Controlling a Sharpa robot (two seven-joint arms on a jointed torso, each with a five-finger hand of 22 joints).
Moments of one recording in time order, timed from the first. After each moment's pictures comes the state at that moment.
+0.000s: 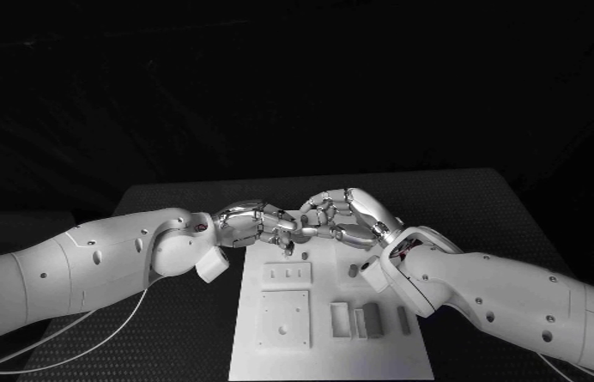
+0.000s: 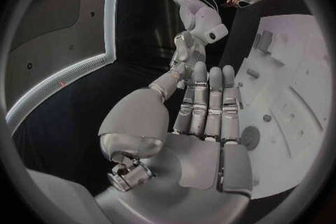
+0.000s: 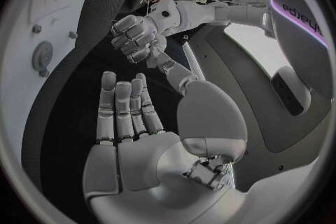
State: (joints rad) left arm 1.25 -0.77 -0.18 1.30 -0.14 0.46 0.25; left_hand 1.09 0.12 0.46 -0.30 0.05 1.02 0.10 0.22 0.68 1.05 0.04 0.61 0.46 0.76 0.07 0.98 0.55 0.04 0.87 -0.03 0.21 1.20; right arm 1.09 -0.70 -0.04 1.55 -0.79 -0.50 0.41; right_hand 1.11 -0.12 0.54 -0.29 0.05 0.87 0.16 0.29 0.51 0.74 0.07 1.20 0.76 0.87 -0.03 1.39 0.76 0.25 0.79 0.13 0.78 1.30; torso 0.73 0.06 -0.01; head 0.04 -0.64
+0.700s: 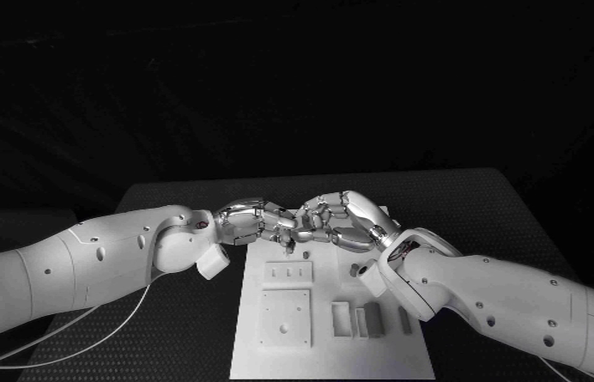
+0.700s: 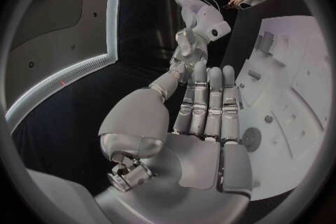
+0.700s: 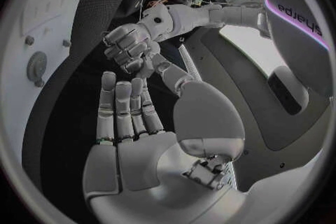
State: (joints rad) left arm 1.25 -0.77 -0.18 1.29 -0.14 0.49 0.26; left_hand 1.09 0.12 0.46 -0.30 0.04 1.02 0.10 0.22 0.68 1.05 0.04 0.61 0.46 0.76 0.07 0.98 0.55 0.04 0.87 -0.03 0.21 1.20; right arm 1.09 -0.69 -0.04 1.57 -0.80 -0.47 0.42; right_hand 1.12 -0.11 0.52 -0.29 0.05 0.90 0.14 0.31 0.51 0.75 0.07 1.20 0.75 0.87 -0.03 1.39 0.76 0.25 0.79 0.13 0.78 1.31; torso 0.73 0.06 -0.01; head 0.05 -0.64
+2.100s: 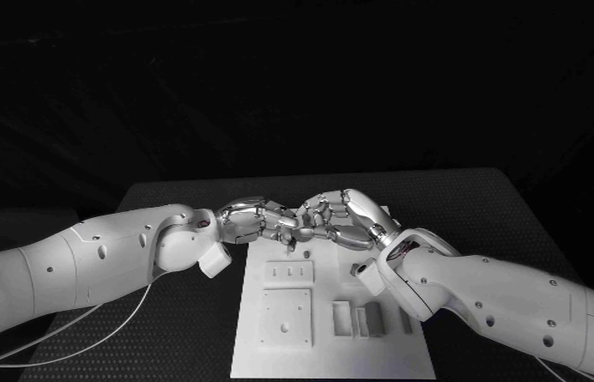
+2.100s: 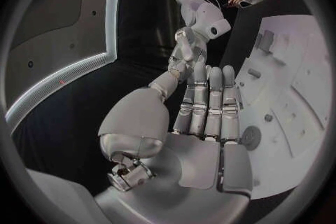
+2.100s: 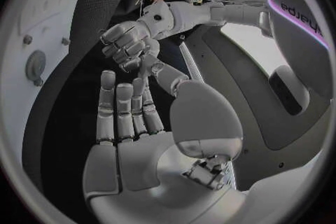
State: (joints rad) left arm 1.25 -0.77 -0.18 1.29 -0.12 0.45 0.24; left_hand 1.09 0.12 0.45 -0.30 0.04 1.01 0.10 0.23 0.68 1.04 0.05 0.61 0.46 0.76 0.07 0.98 0.55 0.04 0.87 -0.03 0.21 1.20; right arm 1.09 -0.69 -0.03 1.57 -0.79 -0.50 0.41; right_hand 1.19 0.00 0.60 -0.29 0.05 0.96 0.12 0.34 0.51 0.80 0.03 1.24 0.73 0.92 -0.07 1.43 0.75 0.25 0.85 0.12 0.79 1.31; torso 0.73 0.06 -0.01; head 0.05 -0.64
